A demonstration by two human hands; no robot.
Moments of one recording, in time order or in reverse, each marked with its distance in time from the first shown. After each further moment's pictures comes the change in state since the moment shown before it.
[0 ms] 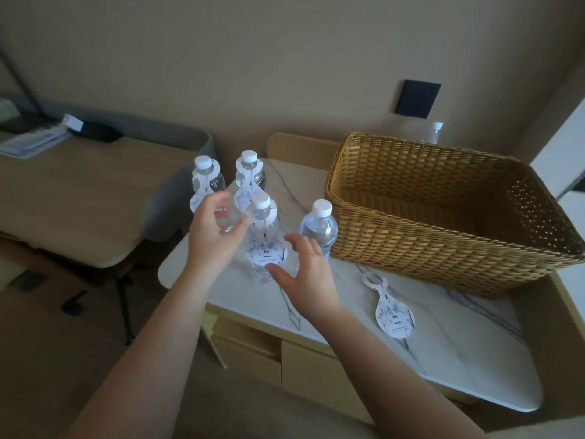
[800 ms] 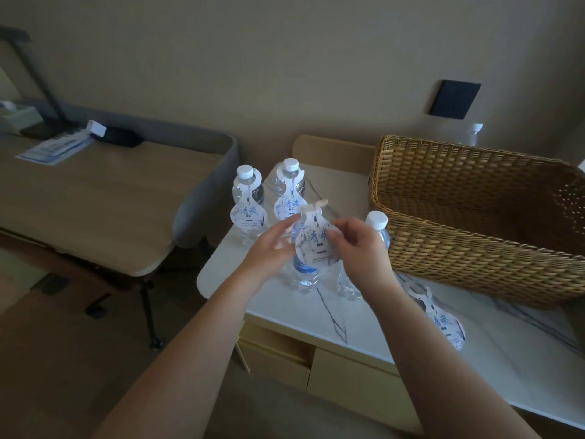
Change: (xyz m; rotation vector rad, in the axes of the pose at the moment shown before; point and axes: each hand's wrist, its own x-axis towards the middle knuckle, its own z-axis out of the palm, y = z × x) left_hand 0.025 -0.032 -0.005 -0.273 -0.577 -0.292; right_hand 0.053 -0.031 0.002 0.365 0.106 0.164
